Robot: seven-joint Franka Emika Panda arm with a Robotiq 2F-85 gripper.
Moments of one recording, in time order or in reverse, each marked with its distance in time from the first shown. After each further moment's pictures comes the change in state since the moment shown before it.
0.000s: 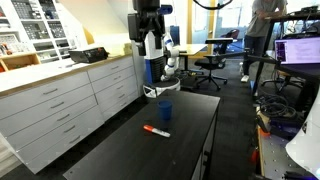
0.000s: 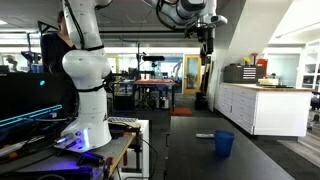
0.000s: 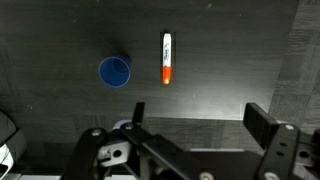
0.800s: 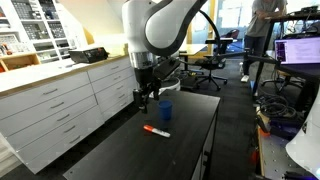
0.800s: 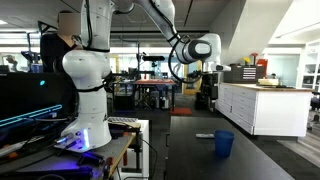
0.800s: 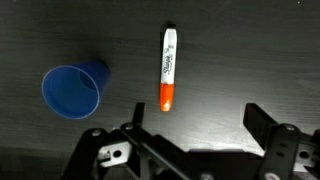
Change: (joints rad) arm 0.000 0.316 -0.002 -0.170 -0.069 0.456 0.005
